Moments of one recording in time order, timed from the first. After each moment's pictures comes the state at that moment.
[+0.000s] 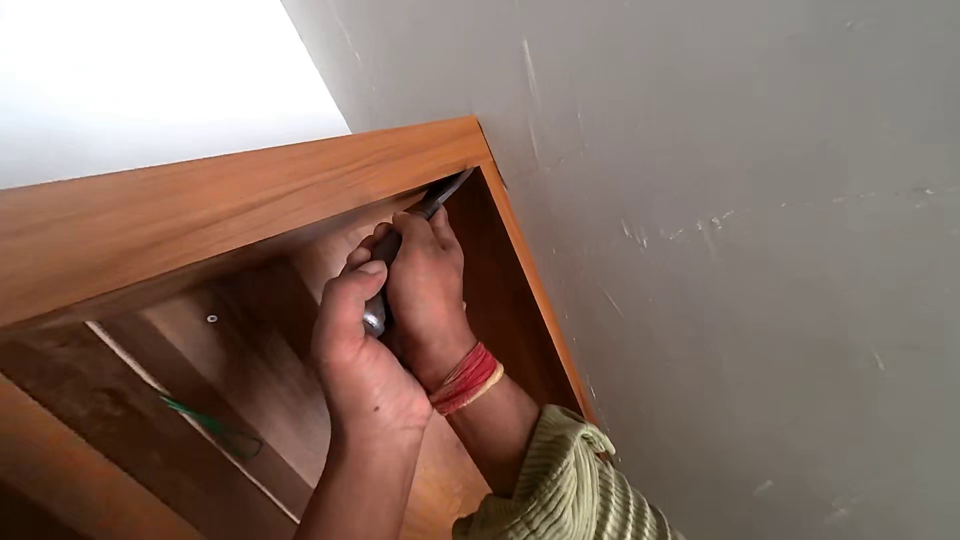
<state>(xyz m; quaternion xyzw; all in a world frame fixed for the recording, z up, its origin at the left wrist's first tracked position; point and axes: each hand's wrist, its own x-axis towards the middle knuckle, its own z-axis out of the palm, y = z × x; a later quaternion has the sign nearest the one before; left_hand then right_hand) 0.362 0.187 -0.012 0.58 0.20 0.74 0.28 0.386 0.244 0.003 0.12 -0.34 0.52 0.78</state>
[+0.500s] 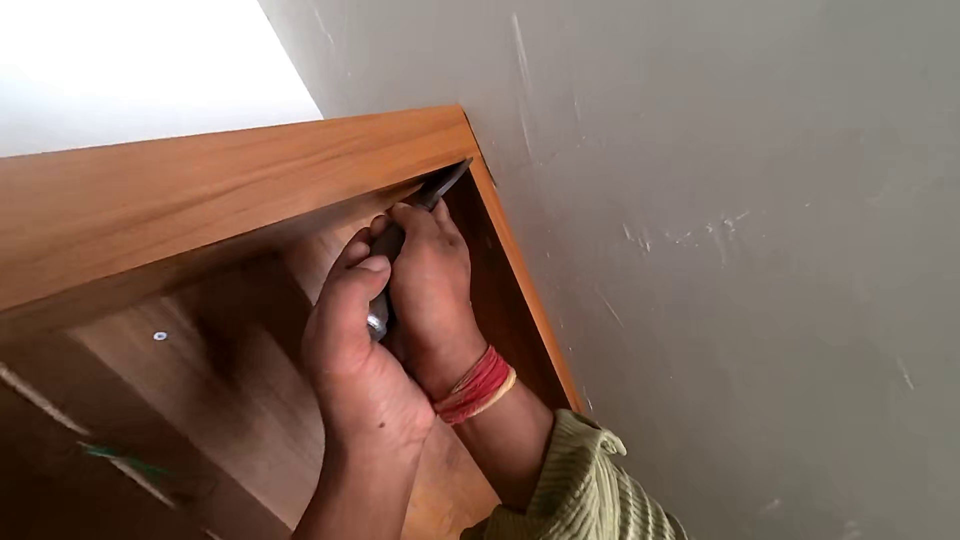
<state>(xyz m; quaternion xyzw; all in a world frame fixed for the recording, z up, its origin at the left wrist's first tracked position) 0.373 0.210 -0.012 0.60 0.19 0.73 0.27 0.385 0.322 -0.009 0.14 -0.38 0.45 0.79</state>
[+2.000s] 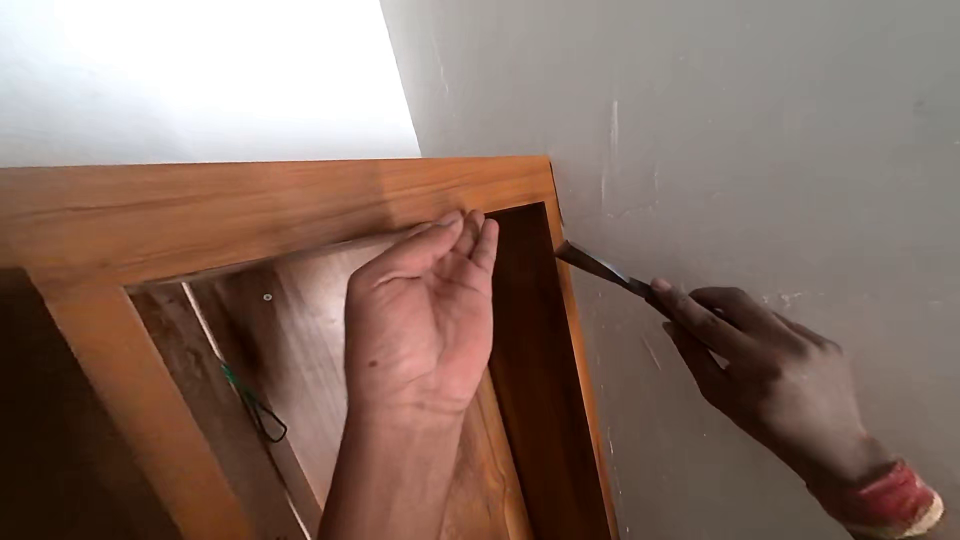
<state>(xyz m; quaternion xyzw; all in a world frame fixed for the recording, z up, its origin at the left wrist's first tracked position) 0.371 0.164 0.040 0.41 0.03 0.76 0.51 0.623 0.204 -0.100 -0.40 -0.64 -0.41 0.51</state>
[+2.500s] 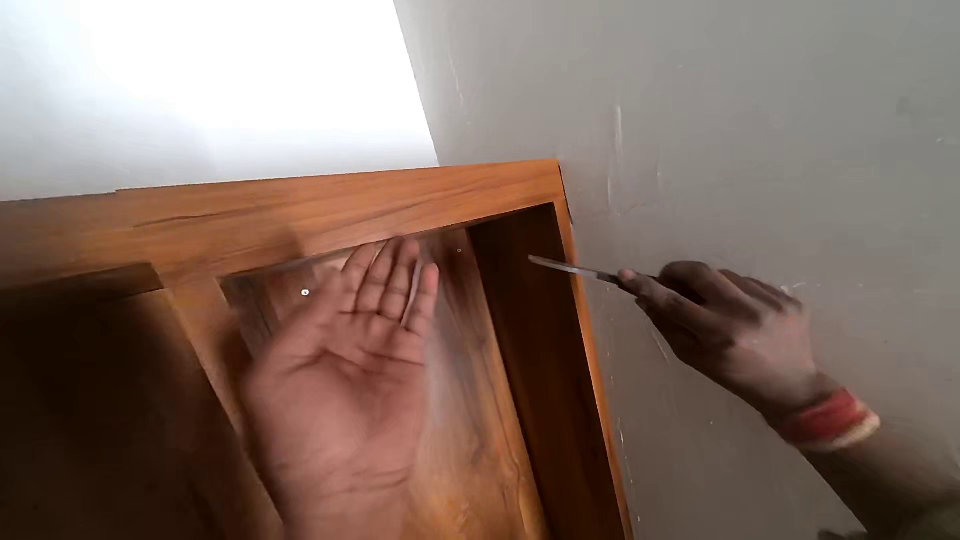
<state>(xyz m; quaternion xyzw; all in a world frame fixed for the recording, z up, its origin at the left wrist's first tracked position) 0.312 0.135 0.009 0.46 0.07 0.78 0.42 0.617 0.219 -0.076 -0.34 -0.66 -0.47 0.49</state>
